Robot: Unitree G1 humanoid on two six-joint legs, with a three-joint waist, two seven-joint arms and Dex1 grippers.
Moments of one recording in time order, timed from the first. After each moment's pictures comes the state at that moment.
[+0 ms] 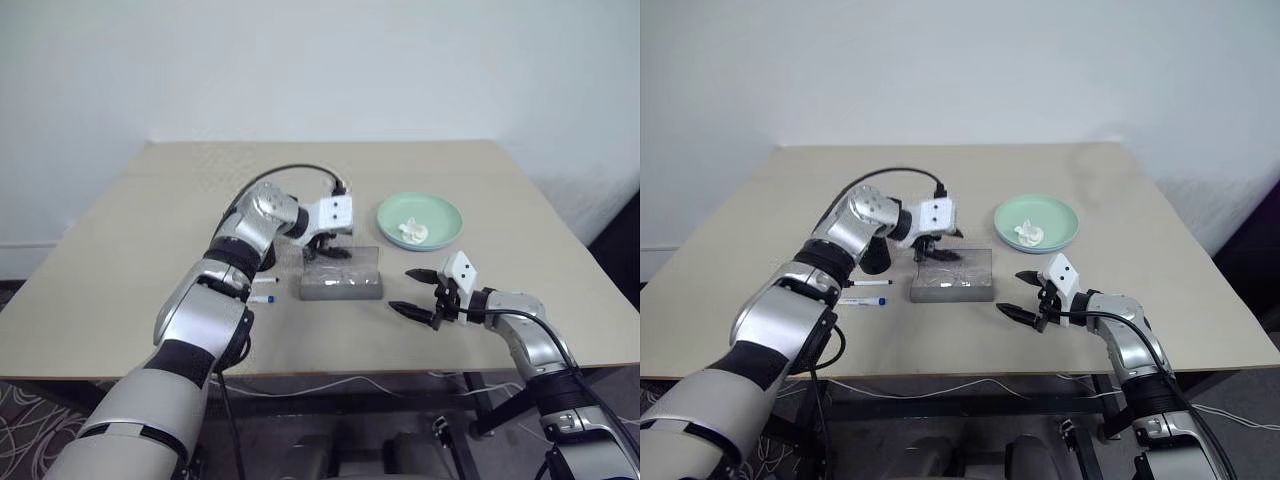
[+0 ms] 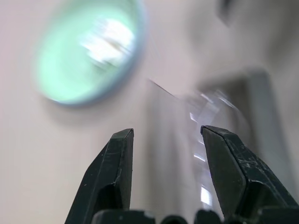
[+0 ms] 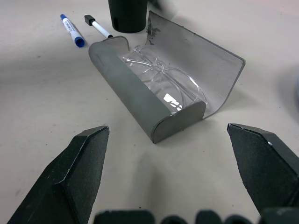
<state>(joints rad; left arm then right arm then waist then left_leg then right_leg) -1.23 0.29 -0.29 1.16 0.26 -0.23 -1.09 -0.34 -0.45 0.10 0.25 0.21 0.15 1.00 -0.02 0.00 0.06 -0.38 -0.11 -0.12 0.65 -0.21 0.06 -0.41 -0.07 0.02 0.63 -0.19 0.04</state>
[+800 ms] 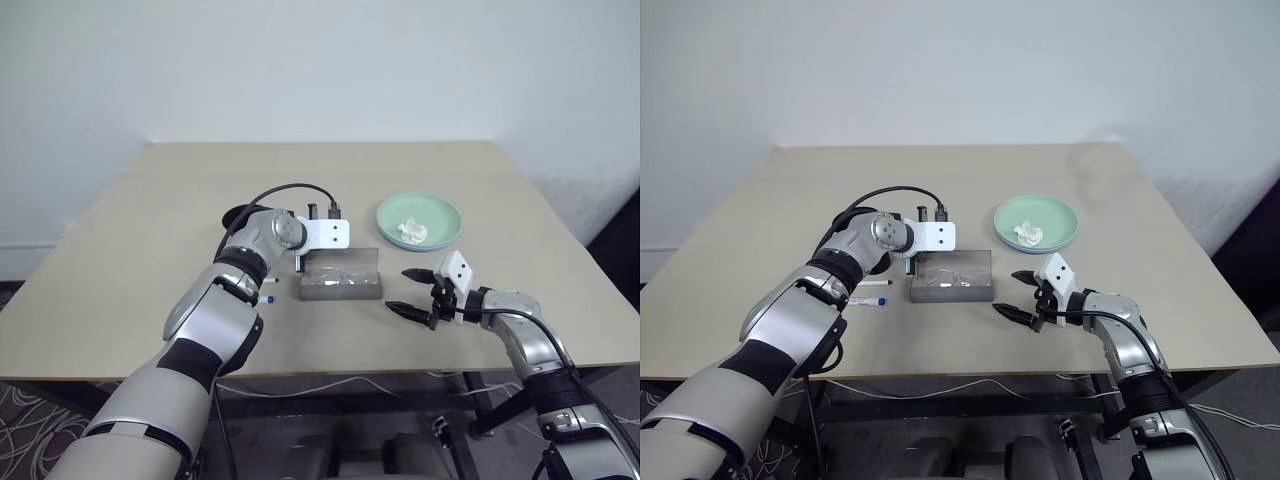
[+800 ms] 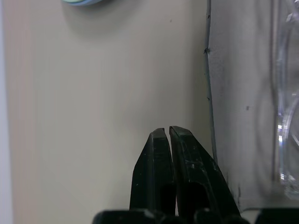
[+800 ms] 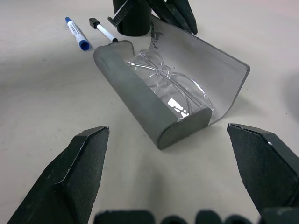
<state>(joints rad) -1.18 0.26 -0.44 1.31 0.48 -0.23 -0.82 -0.35 -0.44 0.11 0.25 0.21 0.15 1.00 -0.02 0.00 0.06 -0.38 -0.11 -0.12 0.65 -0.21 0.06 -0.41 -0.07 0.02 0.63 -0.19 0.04</state>
